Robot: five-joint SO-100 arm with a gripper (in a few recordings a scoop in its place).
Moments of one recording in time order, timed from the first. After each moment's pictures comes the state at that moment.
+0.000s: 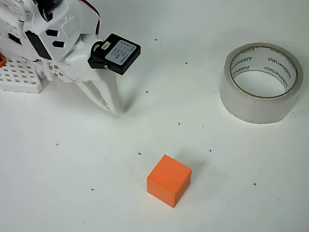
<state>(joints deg) 0.1 180.0 178.9 74.0 -8.1</state>
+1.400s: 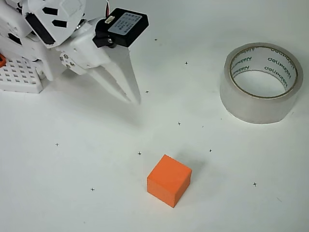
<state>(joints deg) -0.9 170.6 158.7 56.4 -6.8</state>
